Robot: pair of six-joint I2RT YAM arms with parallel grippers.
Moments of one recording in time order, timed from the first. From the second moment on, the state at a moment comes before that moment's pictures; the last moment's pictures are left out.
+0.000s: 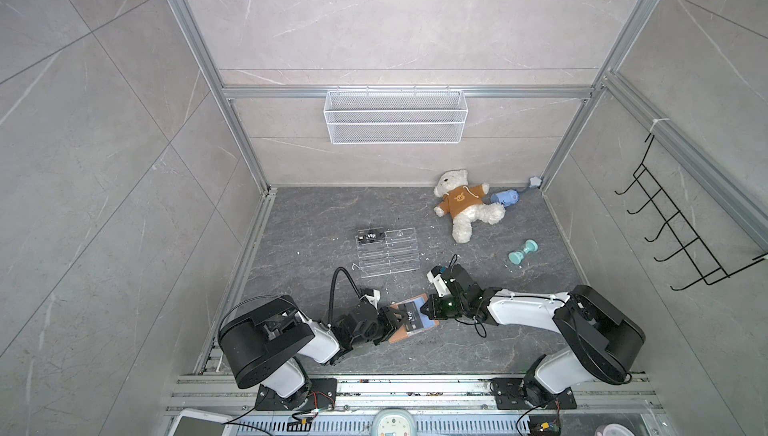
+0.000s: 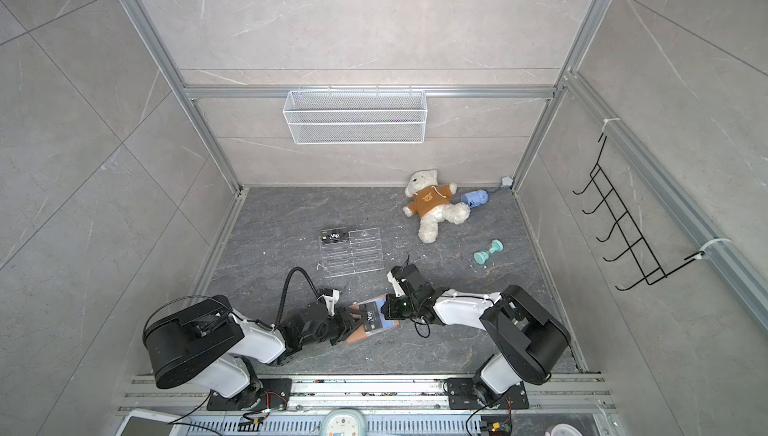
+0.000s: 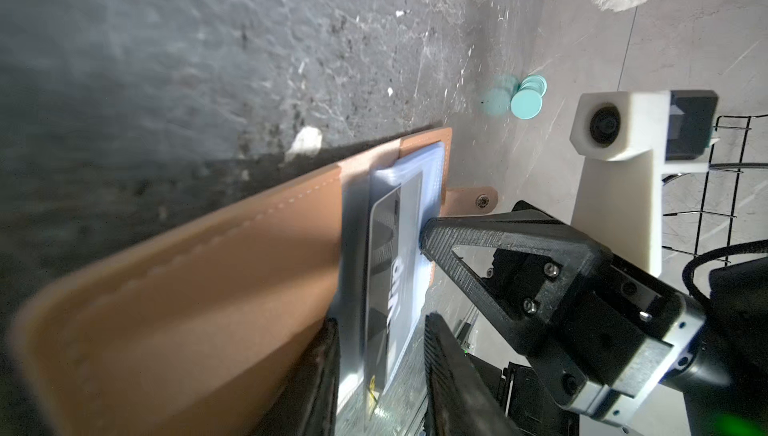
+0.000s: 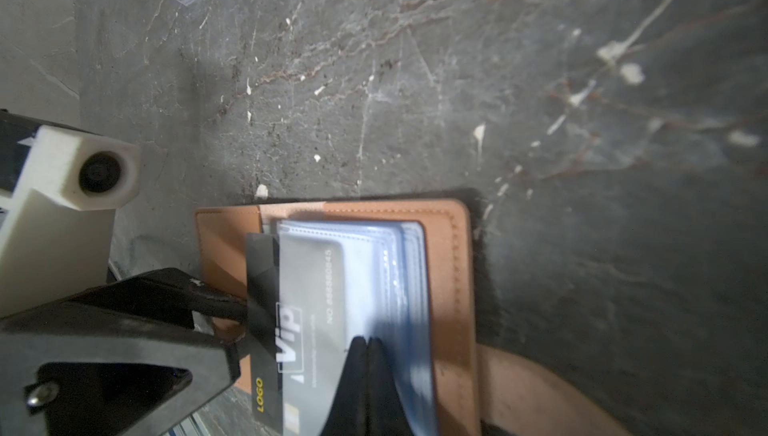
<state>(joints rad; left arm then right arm) -0.96 1.55 0.20 0.84 0.14 -1.43 0.72 1.55 0.59 0.03 -0.36 0.67</state>
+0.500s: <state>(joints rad) -0.96 1.63 0.21 0.90 0.14 -1.43 0.72 1.55 0.59 0.03 -0.36 0.67</state>
